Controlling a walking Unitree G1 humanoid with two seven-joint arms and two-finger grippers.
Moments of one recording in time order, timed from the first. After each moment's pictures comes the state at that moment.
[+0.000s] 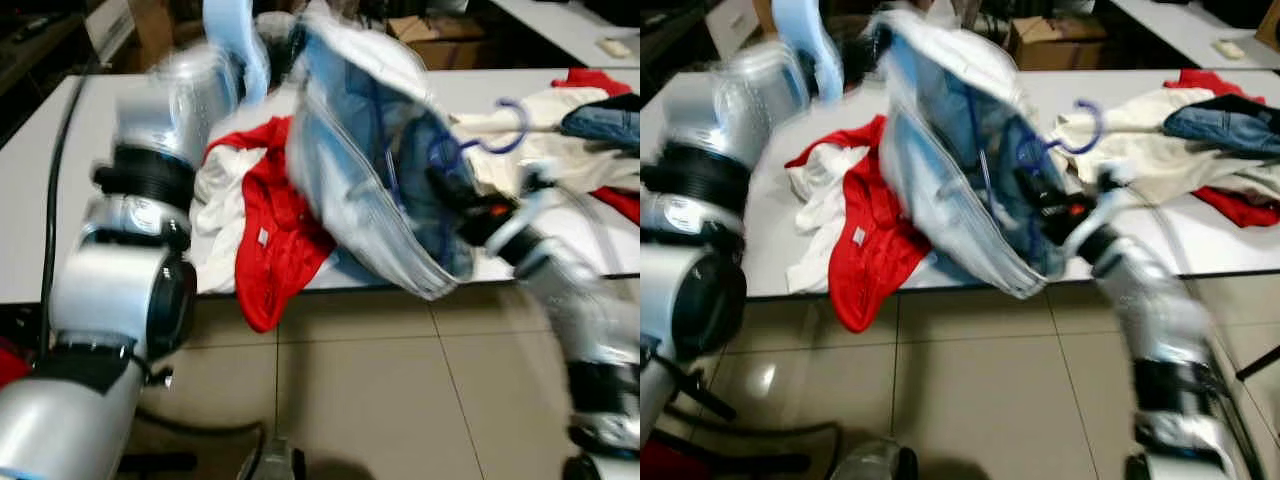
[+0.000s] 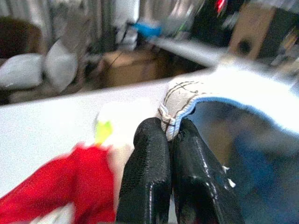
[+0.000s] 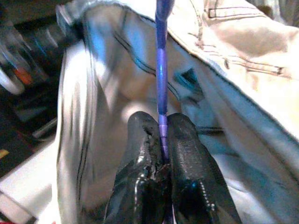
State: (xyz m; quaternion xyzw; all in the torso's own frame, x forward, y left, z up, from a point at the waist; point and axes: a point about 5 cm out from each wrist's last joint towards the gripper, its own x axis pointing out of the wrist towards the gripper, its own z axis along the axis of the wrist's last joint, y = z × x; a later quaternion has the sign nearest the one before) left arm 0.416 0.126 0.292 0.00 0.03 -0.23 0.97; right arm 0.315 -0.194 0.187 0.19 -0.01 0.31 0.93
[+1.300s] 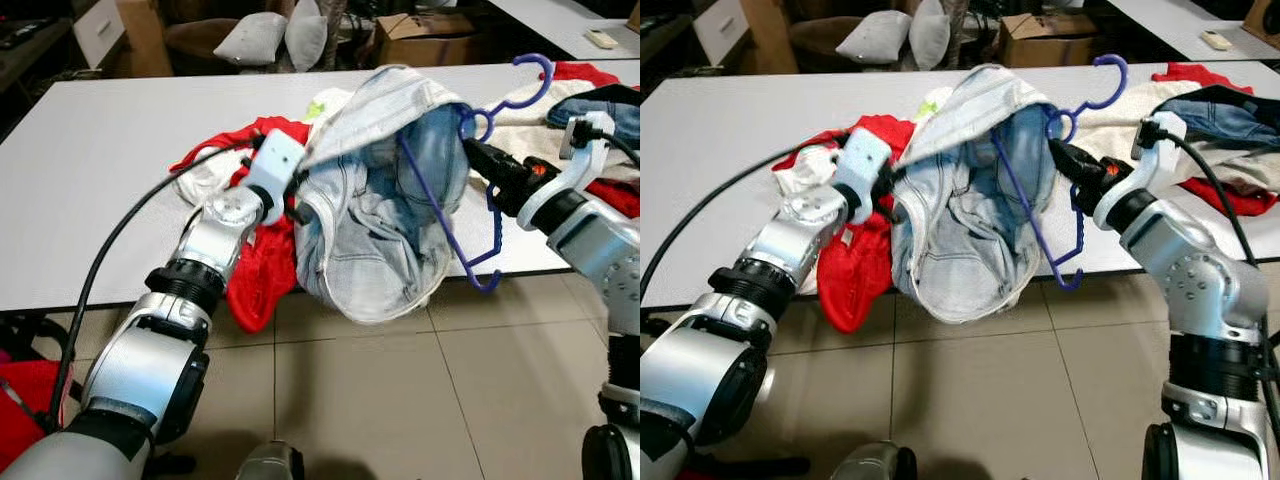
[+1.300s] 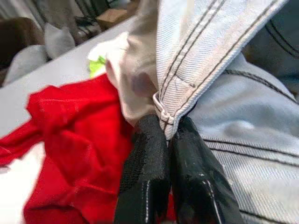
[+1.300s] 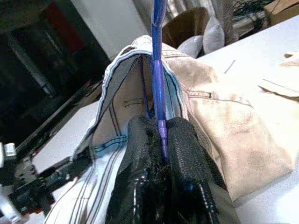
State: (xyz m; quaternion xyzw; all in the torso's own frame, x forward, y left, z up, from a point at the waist) left arm 0.397 0.113 0.177 0.18 0.06 -0.23 0.96; right arm 0.327 -0.214 0.222 0.21 0.03 0.20 0.96
